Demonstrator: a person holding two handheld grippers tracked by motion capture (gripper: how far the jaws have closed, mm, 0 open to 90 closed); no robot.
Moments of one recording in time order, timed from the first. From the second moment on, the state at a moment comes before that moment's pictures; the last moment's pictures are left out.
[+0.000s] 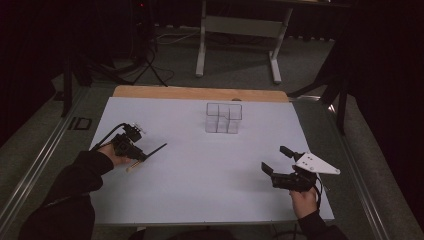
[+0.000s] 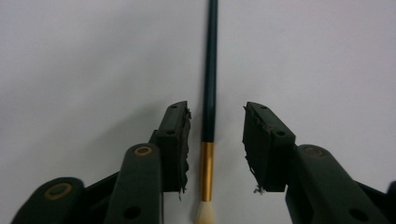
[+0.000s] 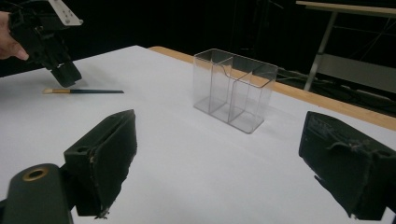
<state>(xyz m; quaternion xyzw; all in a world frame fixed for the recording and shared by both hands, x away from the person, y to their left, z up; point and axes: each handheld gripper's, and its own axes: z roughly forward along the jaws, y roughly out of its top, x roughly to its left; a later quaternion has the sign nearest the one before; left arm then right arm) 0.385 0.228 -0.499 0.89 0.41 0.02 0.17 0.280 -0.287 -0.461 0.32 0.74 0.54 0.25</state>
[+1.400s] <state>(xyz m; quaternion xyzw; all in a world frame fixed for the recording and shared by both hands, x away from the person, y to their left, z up) 0.389 0.216 -0.494 0.91 0.40 0.01 0.13 0.283 -0.287 -0.463 0.33 0.74 0.54 0.24</state>
